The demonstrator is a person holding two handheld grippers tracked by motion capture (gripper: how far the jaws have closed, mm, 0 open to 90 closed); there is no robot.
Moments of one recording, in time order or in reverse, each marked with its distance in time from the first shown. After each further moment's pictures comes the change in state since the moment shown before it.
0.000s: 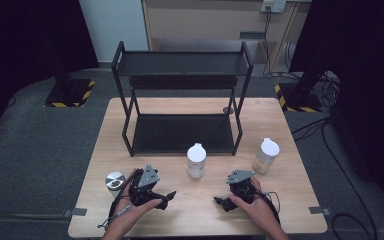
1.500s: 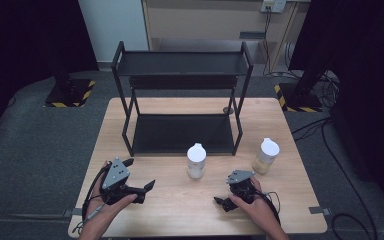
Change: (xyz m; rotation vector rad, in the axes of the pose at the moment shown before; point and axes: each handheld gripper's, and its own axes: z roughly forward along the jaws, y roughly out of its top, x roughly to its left) left arm 0.008 -0.012 -0.075 -0.175 0.126 -0.004; right arm 0.000 0.000 0.000 0.000 -0.001 0.001
